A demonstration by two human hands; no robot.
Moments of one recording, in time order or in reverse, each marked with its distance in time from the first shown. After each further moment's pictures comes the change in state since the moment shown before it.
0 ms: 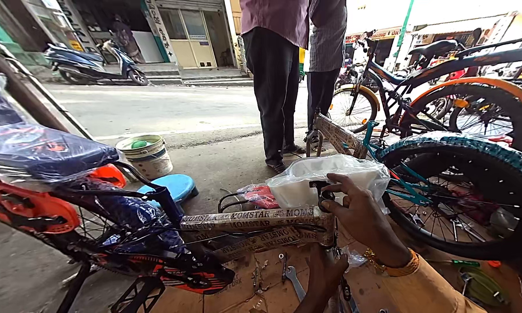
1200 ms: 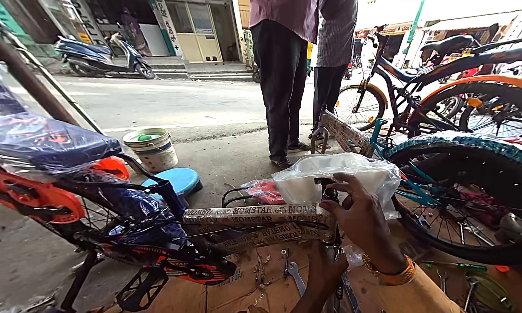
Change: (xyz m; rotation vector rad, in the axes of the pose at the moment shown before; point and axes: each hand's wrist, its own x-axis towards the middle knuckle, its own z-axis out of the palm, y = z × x) left_hand 0.000 0.000 -0.011 0.007 -0.013 -0.007; right_hand -0.007 -0.005 0.020 -0.092 0.163 -0.013
